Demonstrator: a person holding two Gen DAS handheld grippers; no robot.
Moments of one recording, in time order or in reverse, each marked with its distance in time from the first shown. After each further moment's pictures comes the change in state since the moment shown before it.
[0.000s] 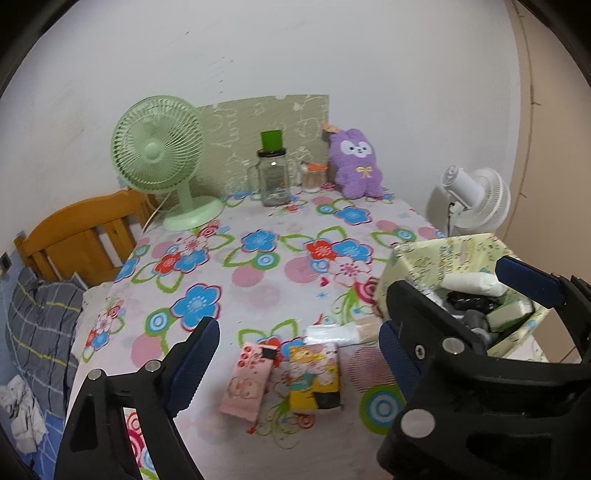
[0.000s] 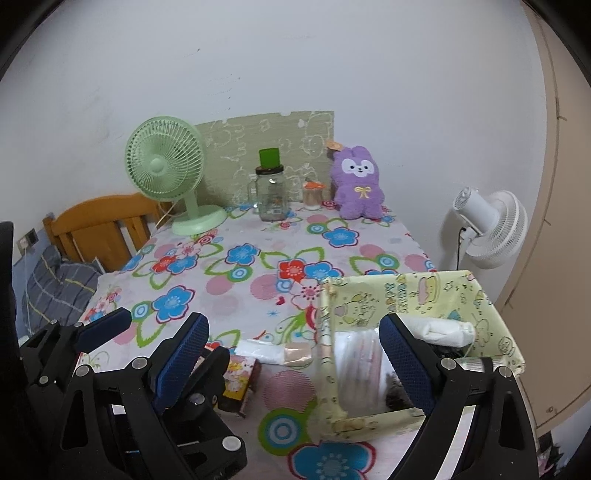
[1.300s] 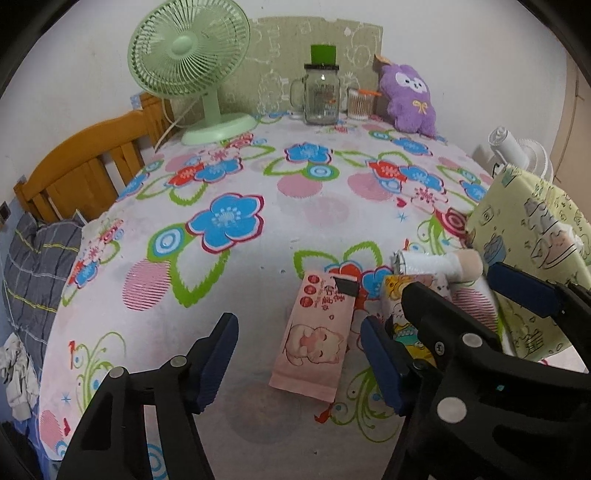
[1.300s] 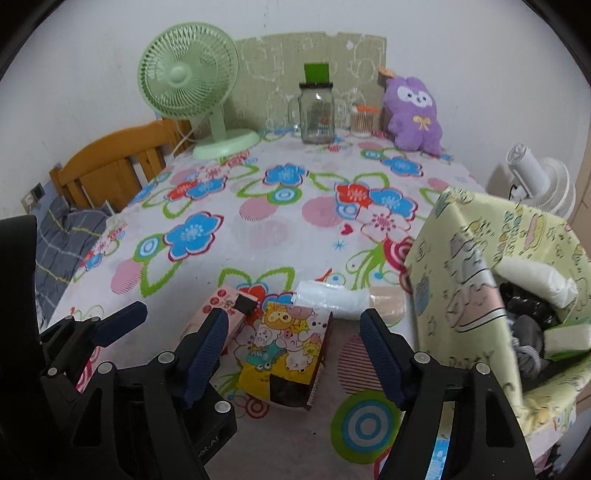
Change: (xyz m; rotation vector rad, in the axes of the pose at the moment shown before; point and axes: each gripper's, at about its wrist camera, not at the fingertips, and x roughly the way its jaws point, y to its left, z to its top) left arm 0.083 0.062 -0.053 -0.079 0.224 0.029; right arm 0.097 0.057 -0.043 -0.036 0.244 0.077
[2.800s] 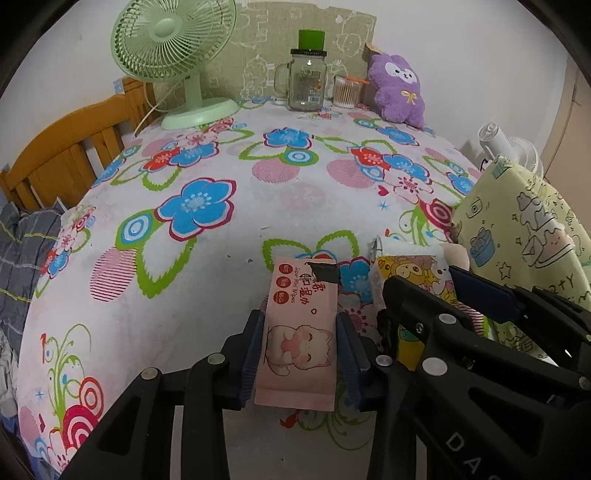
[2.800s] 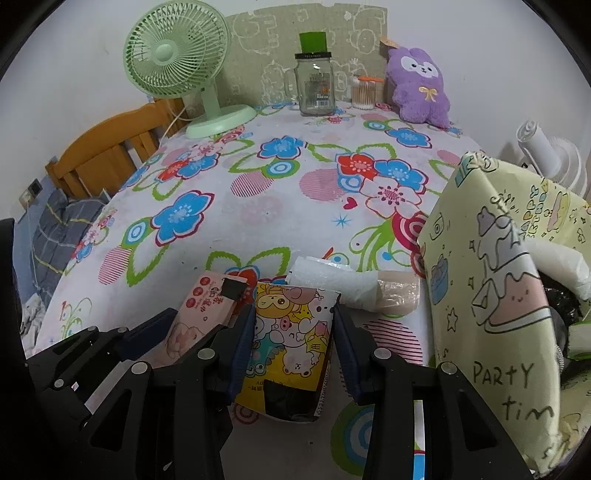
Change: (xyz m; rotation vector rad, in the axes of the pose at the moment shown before) left arm 0.009 -0.010 0.001 -0.020 0.036 -0.076; right arm 0.019 -0.010 0.001 0.020 0.063 0.026
